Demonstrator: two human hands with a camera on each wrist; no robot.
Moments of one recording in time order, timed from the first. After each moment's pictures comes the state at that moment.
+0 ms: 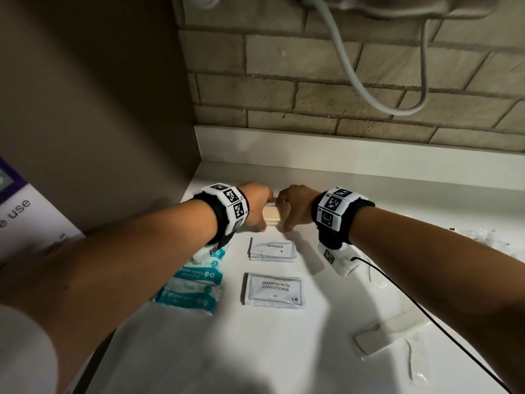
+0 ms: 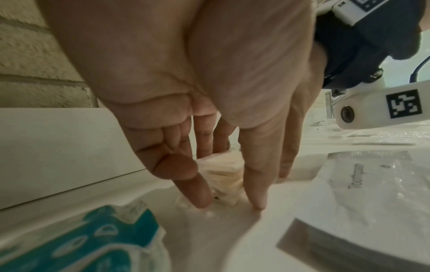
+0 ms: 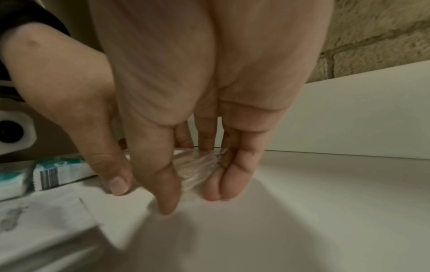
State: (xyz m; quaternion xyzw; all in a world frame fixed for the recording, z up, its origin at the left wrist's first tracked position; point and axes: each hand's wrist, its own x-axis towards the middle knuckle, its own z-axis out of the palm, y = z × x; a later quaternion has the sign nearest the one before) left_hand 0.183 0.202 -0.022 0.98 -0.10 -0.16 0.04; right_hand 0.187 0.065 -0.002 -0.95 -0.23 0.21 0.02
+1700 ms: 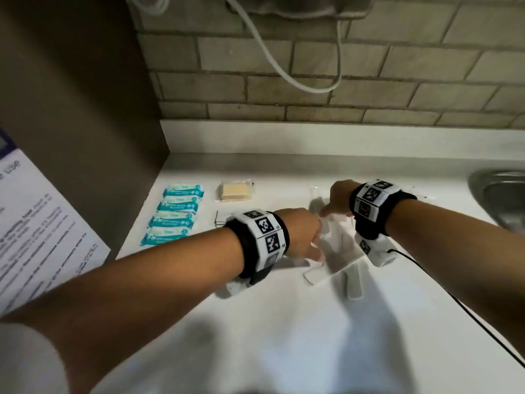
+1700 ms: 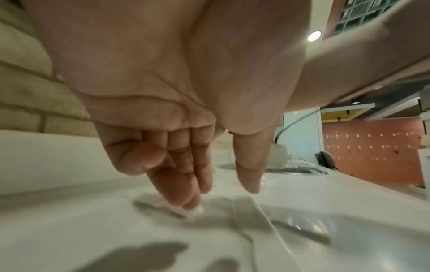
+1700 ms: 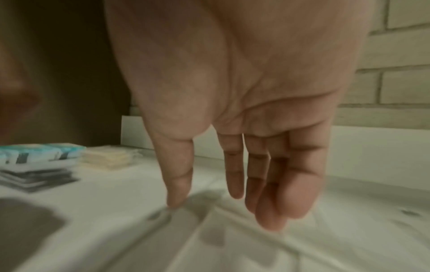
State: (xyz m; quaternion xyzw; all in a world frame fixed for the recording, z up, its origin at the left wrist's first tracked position) left_hand 0.045 0.055 0.006 0.93 -0.30 -0.19 0.05; right_hand 0.128 -0.088 0.001 -0.98 0.04 0.20 0.00
